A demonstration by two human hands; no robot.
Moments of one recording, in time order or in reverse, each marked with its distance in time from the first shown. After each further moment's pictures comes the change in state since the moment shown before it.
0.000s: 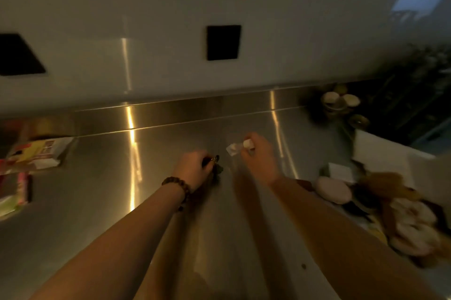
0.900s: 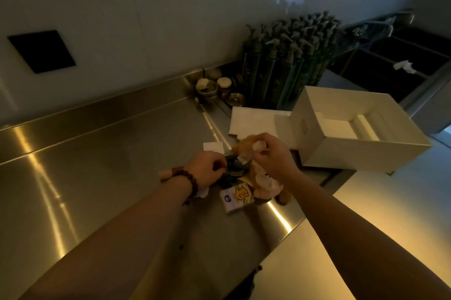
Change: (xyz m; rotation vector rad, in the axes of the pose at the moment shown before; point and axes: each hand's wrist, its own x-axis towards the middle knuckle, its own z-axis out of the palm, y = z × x) left_hand -0.008 0.267 0.173 -0.066 -0.483 0.368; right_hand -0.130 0.165 -0.275 -0.093 0.203 0.280
